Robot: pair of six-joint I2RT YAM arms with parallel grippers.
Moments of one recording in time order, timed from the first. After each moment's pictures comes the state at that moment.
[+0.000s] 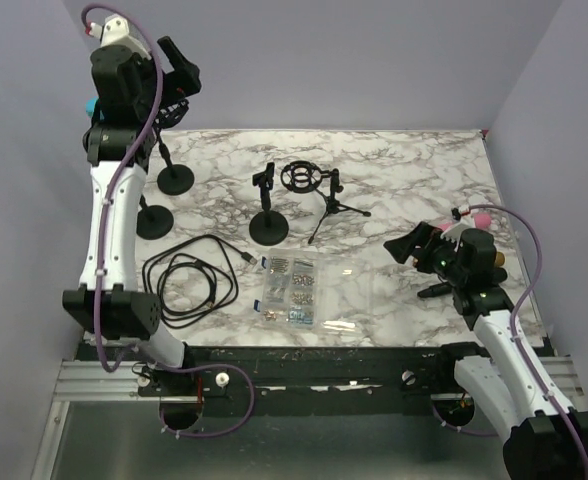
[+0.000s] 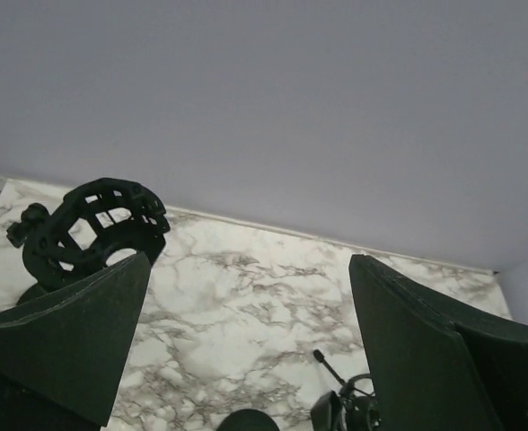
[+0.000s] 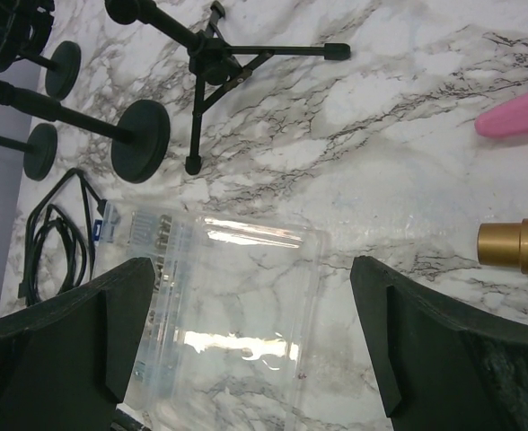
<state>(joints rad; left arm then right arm) -0.01 1.51 1.88 -0.42 0.09 -0.43 0.08 0.75 0.45 -0.12 -0.34 0.53</state>
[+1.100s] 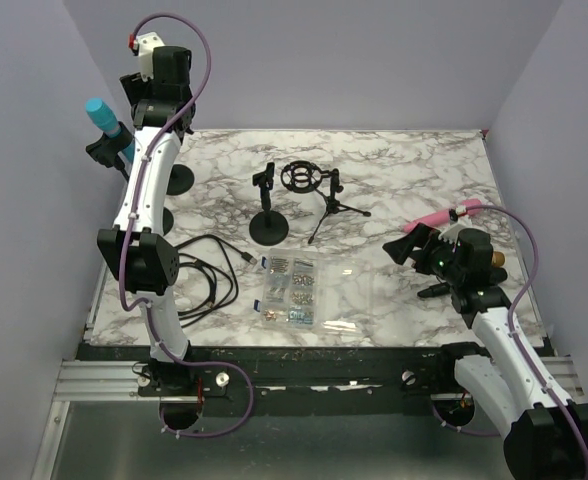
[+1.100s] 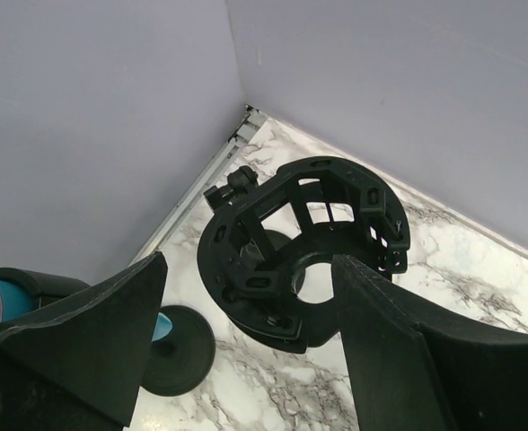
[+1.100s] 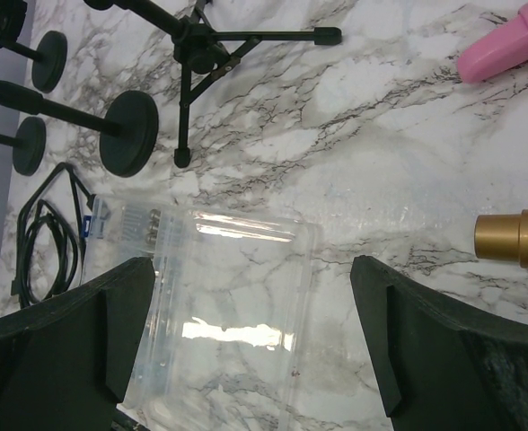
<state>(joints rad) -0.09 1.95 2.21 -0.69 -0.64 -0.26 0.08 0.79 0.44 -0.10 -0.34 0.53</state>
